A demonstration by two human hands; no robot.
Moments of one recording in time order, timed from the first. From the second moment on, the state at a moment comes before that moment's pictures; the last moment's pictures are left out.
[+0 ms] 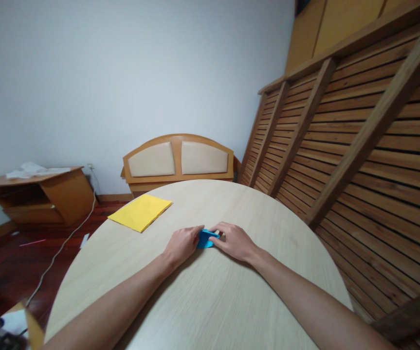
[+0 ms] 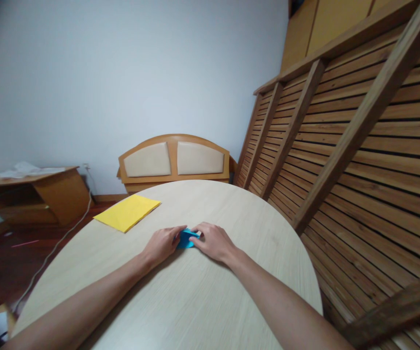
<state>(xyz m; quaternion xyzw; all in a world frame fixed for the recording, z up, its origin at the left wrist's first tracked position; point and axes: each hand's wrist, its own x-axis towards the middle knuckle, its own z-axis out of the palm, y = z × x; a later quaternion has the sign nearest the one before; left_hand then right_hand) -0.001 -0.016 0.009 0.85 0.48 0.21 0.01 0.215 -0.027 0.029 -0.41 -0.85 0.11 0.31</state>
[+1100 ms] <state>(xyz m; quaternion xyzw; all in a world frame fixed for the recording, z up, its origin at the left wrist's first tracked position) 0.007 -0.016 0.022 0.61 0.39 0.49 0.50 0.217 -0.026 0.026 -0.35 -0.88 0.09 0.31</state>
